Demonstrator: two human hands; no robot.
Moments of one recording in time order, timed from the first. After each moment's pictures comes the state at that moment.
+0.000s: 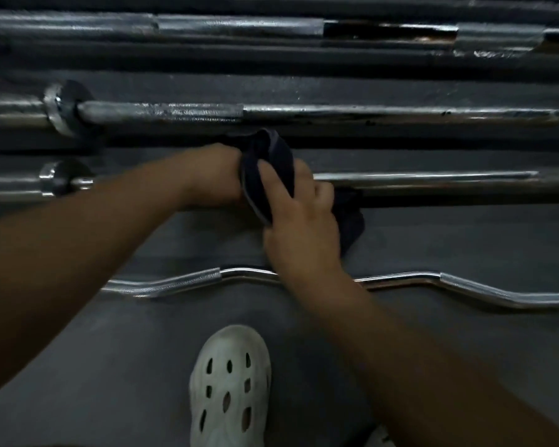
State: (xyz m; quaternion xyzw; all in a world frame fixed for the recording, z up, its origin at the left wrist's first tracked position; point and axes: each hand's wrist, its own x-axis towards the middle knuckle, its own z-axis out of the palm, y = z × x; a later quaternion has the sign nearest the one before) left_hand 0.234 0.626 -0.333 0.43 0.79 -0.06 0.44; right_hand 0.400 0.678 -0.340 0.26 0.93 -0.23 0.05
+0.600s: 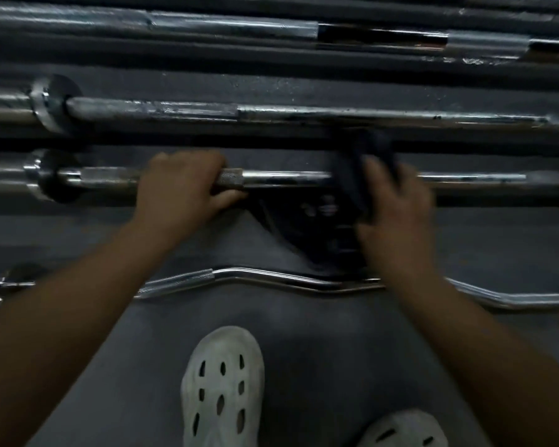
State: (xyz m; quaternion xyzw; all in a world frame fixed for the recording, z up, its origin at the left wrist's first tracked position) left_hand 0.258 0.578 -0.347 0.42 0.89 0.02 0.17; right_hand 0.467 0.776 -0.337 0.35 0.91 -0.18 0.07
